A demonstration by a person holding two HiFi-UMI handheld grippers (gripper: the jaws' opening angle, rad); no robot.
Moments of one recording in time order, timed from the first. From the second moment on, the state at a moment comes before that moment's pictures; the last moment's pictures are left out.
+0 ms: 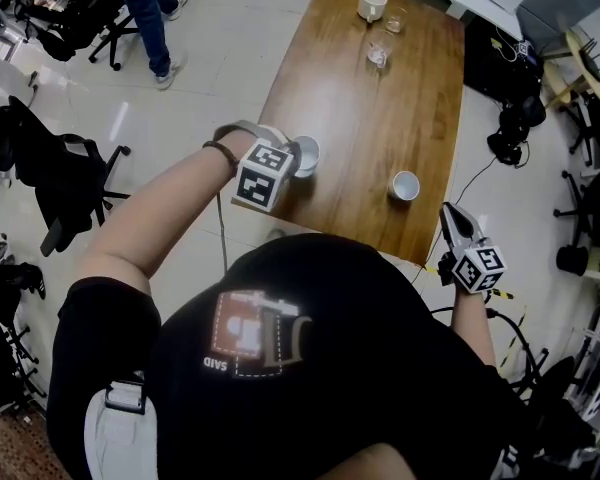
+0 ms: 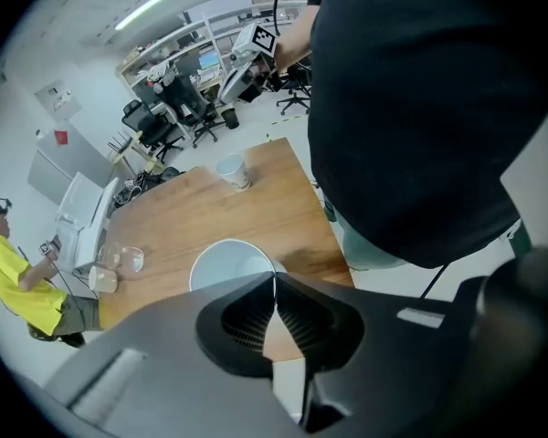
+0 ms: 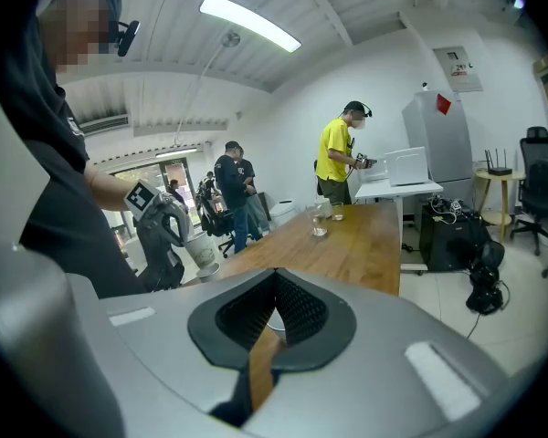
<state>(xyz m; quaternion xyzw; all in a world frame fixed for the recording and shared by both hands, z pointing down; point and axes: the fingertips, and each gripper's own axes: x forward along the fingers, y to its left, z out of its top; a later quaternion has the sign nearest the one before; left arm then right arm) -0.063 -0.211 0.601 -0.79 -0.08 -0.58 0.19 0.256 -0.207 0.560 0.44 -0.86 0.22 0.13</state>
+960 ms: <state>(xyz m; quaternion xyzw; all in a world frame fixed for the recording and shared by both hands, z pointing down) -0.100 -0.196 0.573 -0.91 0.31 -0.29 -0.04 0.258 -0.197 0.559 0.45 -0.85 0.24 0.11</state>
